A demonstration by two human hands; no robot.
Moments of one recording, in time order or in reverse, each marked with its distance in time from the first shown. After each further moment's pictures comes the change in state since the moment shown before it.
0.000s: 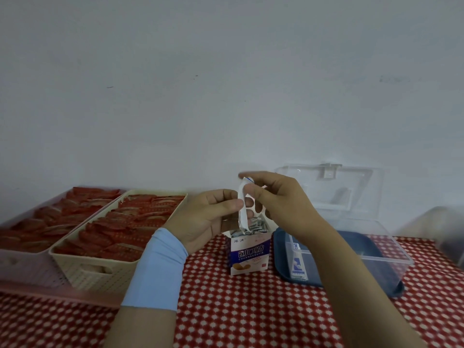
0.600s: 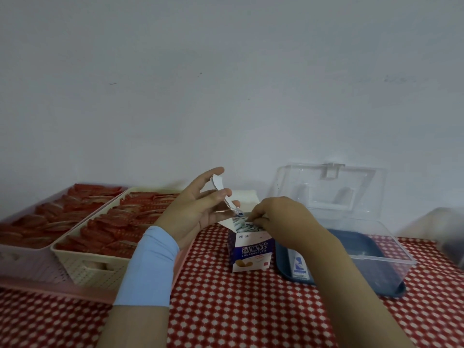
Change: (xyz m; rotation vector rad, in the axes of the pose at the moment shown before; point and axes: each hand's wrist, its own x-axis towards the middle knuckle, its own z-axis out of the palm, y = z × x) left_hand -0.004 0.001 -0.016 -0.056 0.170 0.109; right_hand 0.007 0.028 0.002 -1.043 -0.278 0.085
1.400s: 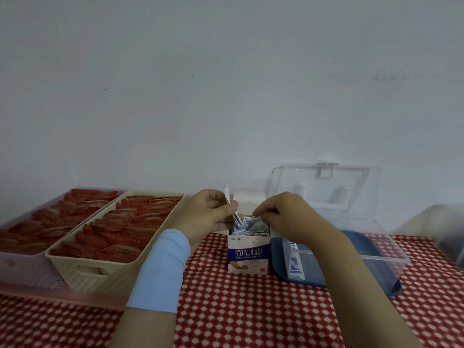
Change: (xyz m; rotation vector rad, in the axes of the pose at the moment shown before) left_hand 0.013 -0.019 0.017 0.302 0.153 -0.098; right_hand -0.007 0.026 -0.007 0.365 0.065 0.093
